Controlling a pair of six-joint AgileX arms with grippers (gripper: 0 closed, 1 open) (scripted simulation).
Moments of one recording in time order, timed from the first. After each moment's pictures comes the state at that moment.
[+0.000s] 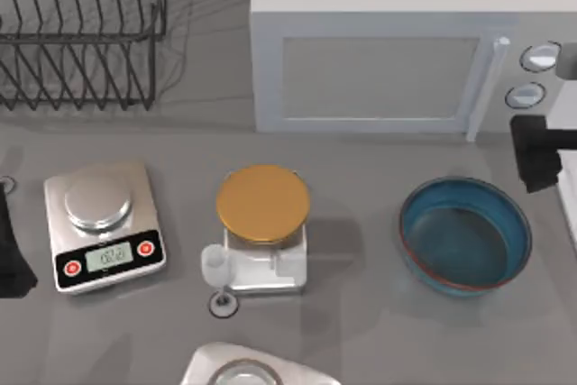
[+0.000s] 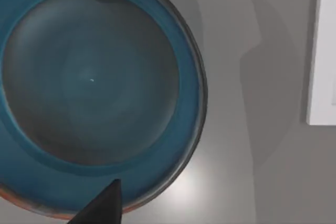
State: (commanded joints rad) left arm 0.00 0.00 0.00 0.00 0.00 0.00; right arm 0.24 1.55 1.22 -1.07 0.00 0.25
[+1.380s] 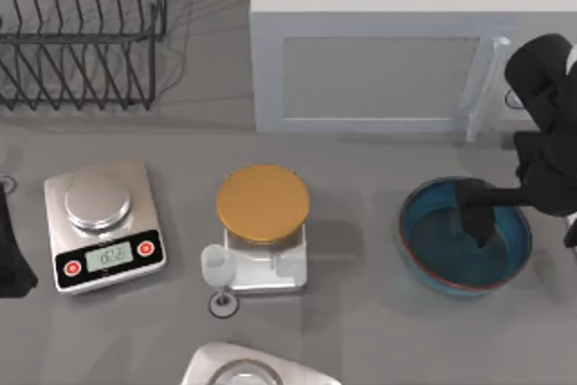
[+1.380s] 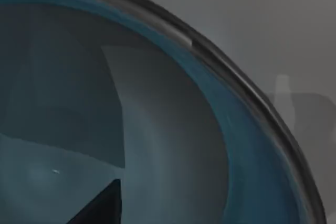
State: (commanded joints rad) left arm 0.00 0.00 0.00 0.00 0.00 0.00; right arm 0.27 1.88 1.13 -0.82 0.00 0.29
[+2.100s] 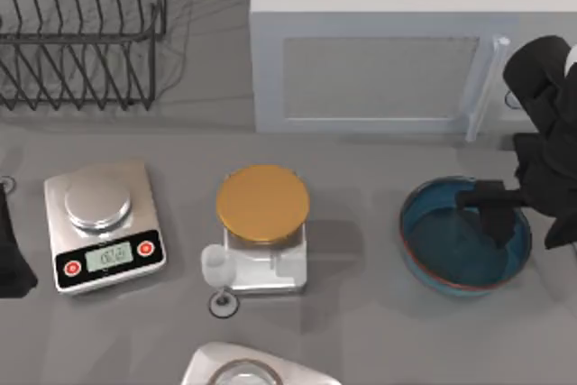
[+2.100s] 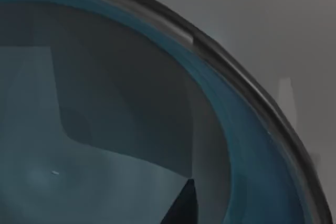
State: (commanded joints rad) left arm 0.00 0.00 0.00 0.00 0.00 0.00; right arm 0.27 1.88 1.13 -0.82 0.00 0.29
